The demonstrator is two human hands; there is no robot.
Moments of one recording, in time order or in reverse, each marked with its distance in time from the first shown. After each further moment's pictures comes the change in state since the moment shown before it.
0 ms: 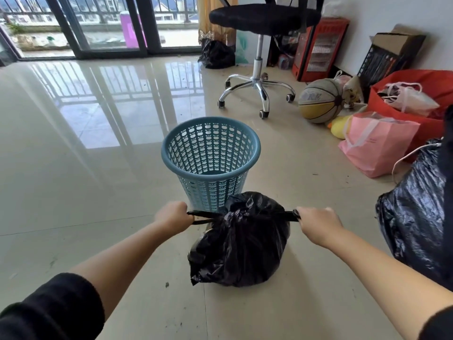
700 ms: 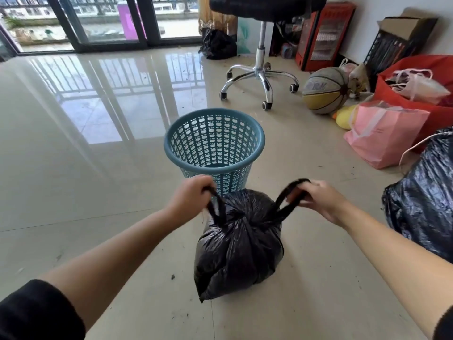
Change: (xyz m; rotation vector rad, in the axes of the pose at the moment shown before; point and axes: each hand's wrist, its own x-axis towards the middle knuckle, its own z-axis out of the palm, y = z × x) left_hand -0.022 0.026 -0.027 -0.371 0.230 0.499; right_hand 0.006 -0.011 -0.038 1.484 -0.132 0.135
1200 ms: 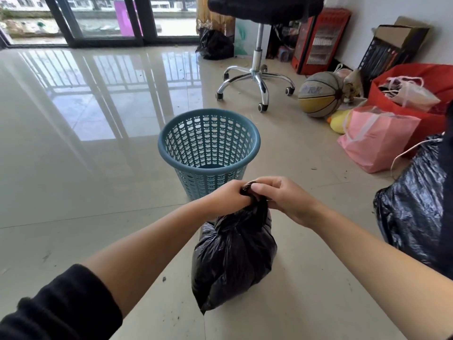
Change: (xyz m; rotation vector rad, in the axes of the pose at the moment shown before) left_hand 0.025 0.070 0.035 -0.347 -0.382 -0.118; right_hand -0.026 -0.036 0.058 -0.079 -0.339 -0.187
